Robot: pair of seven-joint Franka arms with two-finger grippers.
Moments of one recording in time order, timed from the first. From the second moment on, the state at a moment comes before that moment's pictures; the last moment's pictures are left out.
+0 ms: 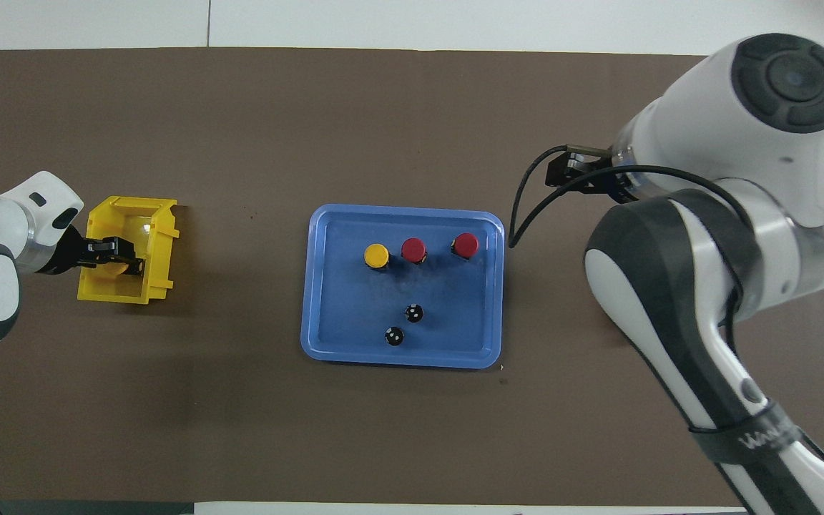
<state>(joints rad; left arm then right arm) -0.10 0.03 0.12 -2.19 -0.06 2.22 0.06 0.29 0.10 -0.07 -1.67 -0.02 1.79 0.45</state>
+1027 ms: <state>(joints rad) -0.10 0.01 0.11 -2.20 -0.06 2.21 0.06 -0.07 -0.02 -0.08 -1.59 -0.03 1.48 -0.08</state>
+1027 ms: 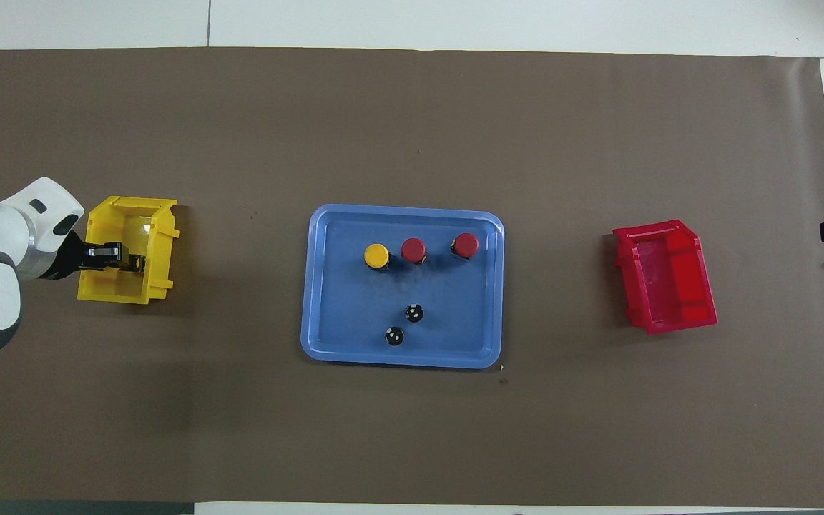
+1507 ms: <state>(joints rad) -0.33 0.01 0.09 -1.83 -0.06 1.90 -0.15 -0.08 -0.02 -0.07 -1.60 -0.03 1.48 -0.08</state>
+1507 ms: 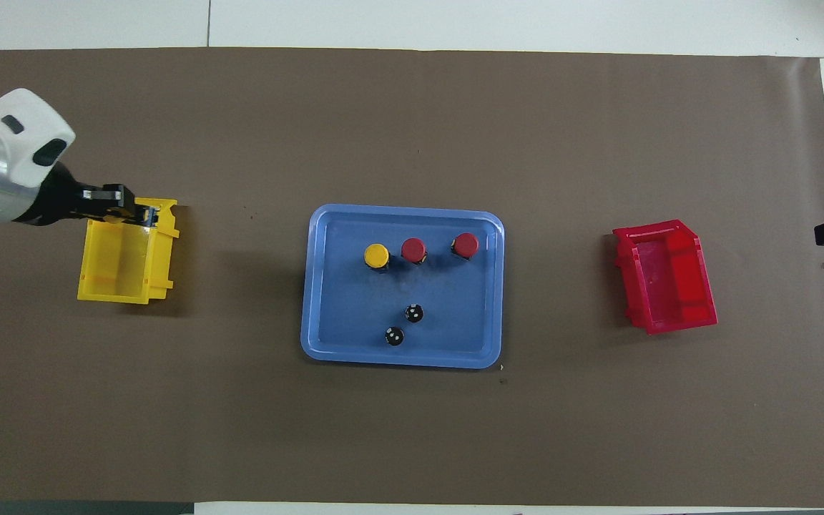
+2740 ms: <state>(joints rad) -0.68 0.28 0.08 -1.87 -0.06 2.17 -0.46 -0.08 -0.02 -0.06 -1.60 -0.03 1.48 -0.08</state>
